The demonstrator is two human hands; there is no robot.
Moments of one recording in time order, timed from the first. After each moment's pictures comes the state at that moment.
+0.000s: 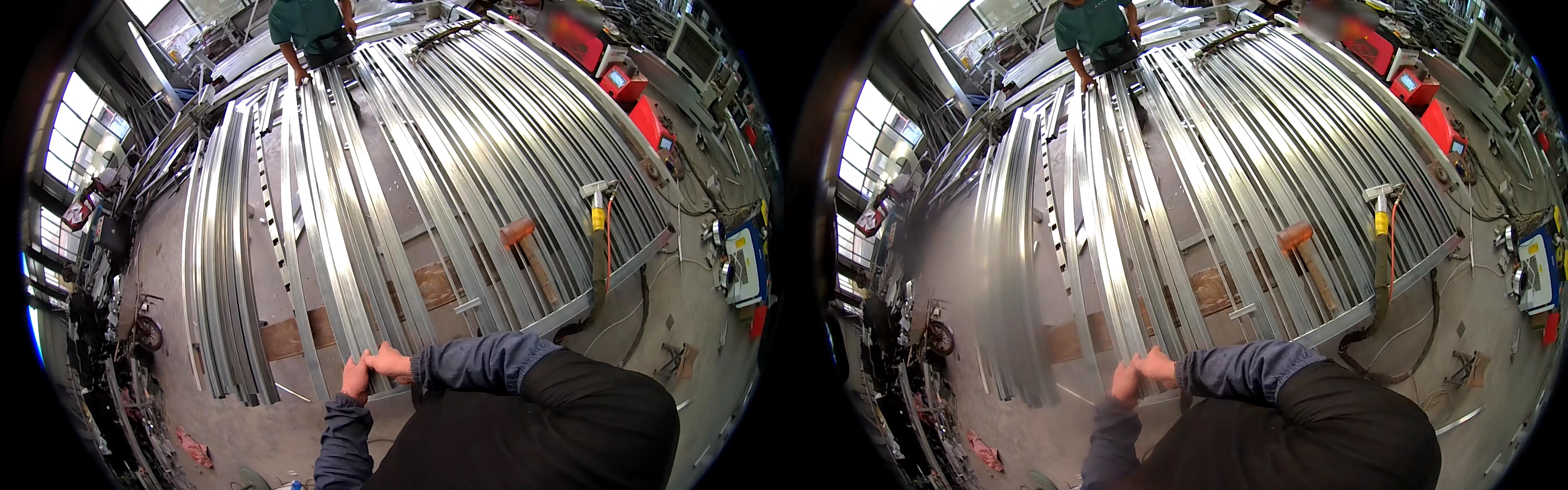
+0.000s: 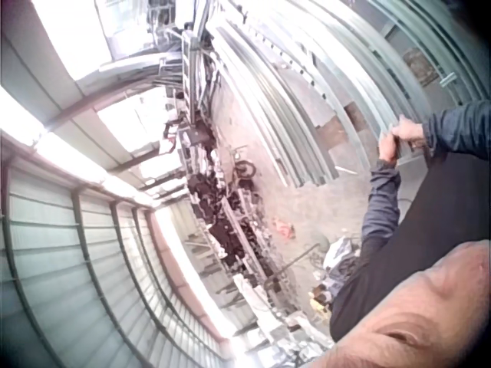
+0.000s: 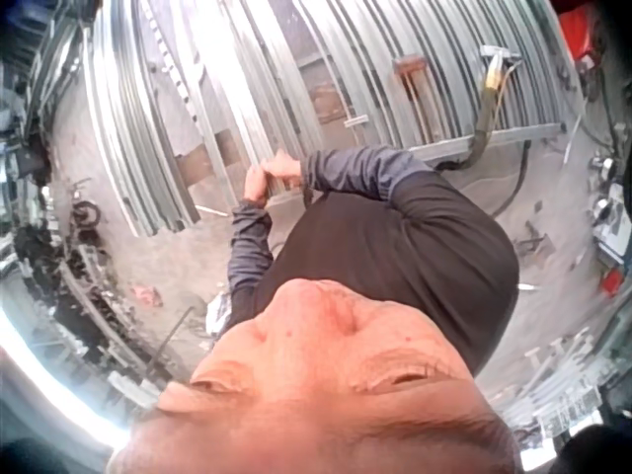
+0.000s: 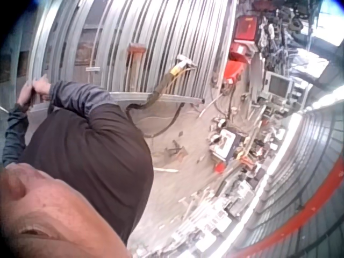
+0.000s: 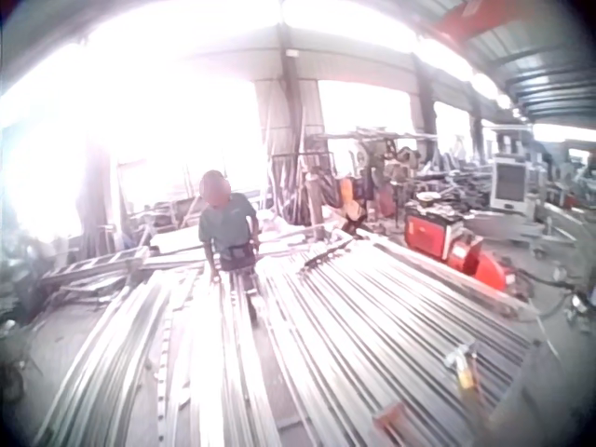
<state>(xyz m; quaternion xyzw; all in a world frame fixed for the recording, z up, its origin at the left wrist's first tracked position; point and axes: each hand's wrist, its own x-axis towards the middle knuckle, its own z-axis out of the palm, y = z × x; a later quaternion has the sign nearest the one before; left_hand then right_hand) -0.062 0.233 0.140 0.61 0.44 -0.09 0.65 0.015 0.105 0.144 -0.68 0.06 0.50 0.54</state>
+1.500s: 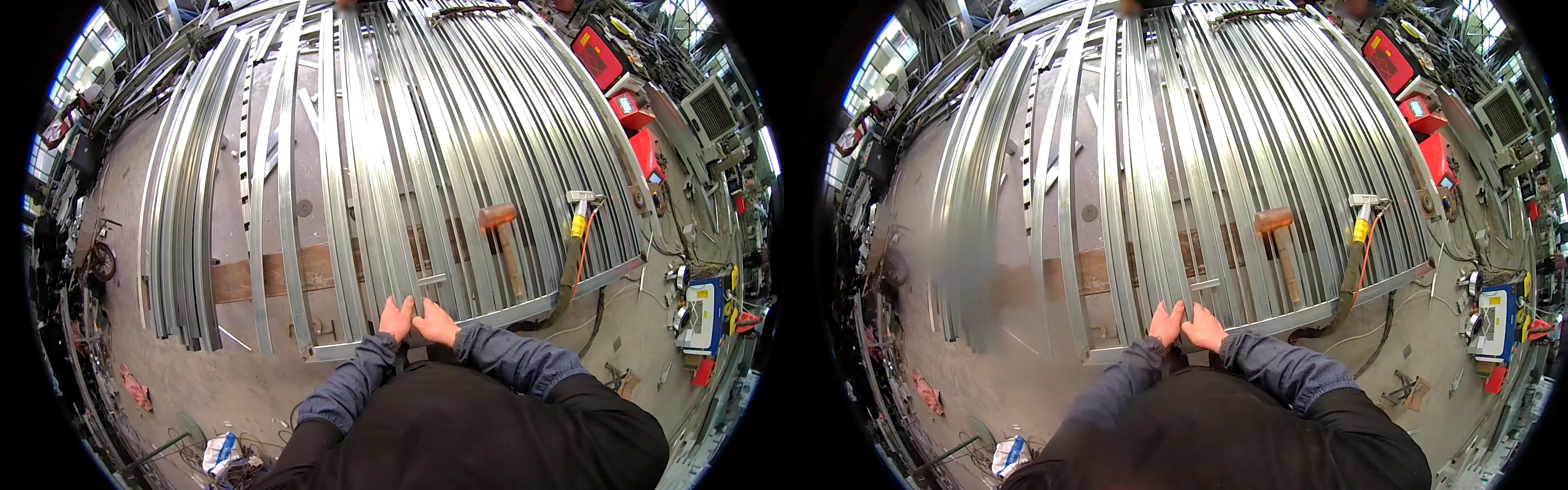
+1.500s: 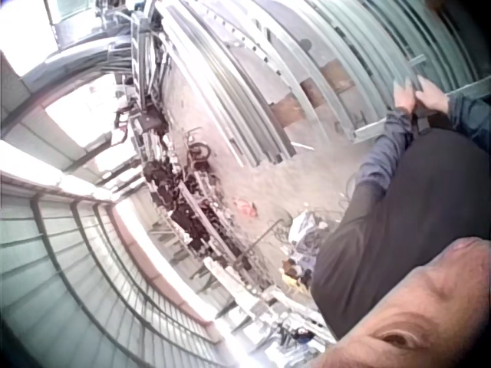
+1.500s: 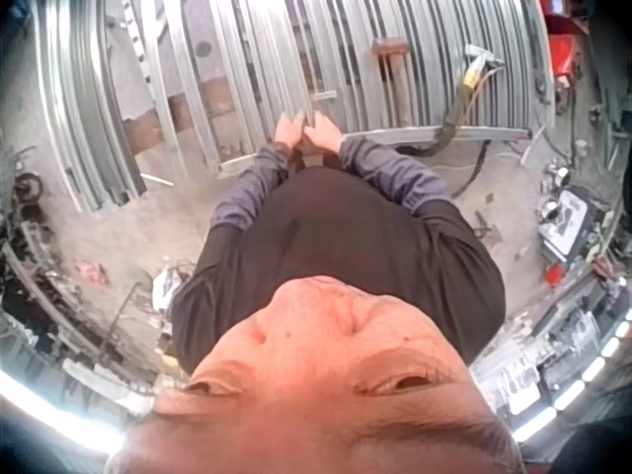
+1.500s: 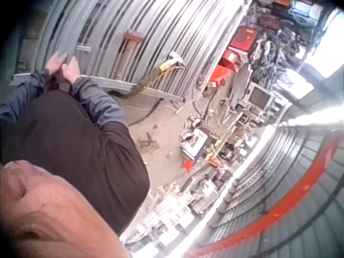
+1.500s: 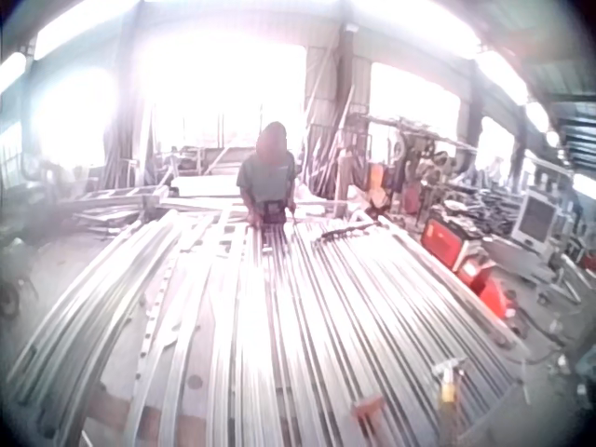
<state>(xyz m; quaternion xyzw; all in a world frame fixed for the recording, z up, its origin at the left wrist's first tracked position) 0.000 0.046 0.028 0.73 0.29 -0.11 0.61 0.035 -0.109 0.050 -0.87 -0.10 0.31 0.36</state>
